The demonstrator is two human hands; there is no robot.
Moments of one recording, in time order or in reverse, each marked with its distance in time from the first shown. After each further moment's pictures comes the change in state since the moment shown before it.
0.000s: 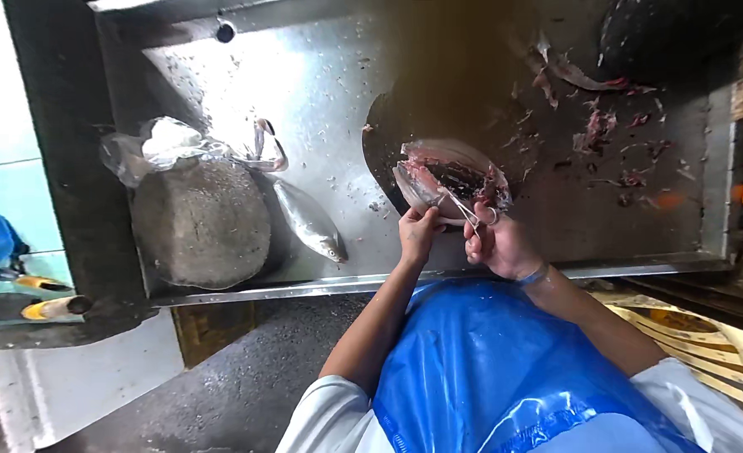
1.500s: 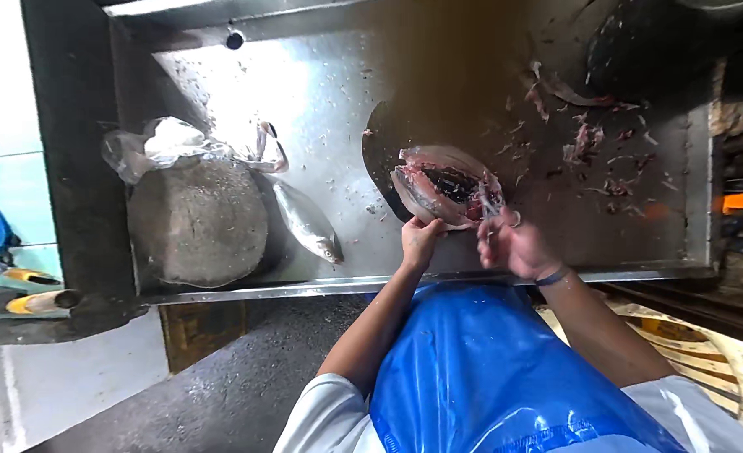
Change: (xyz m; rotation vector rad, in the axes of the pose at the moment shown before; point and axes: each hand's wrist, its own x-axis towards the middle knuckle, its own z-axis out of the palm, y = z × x) left_hand -0.012 -0.011 0.006 0.033 -0.023 -0.025; right_hand -0.015 -0.006 -0.053 -0.153 -0.037 0.020
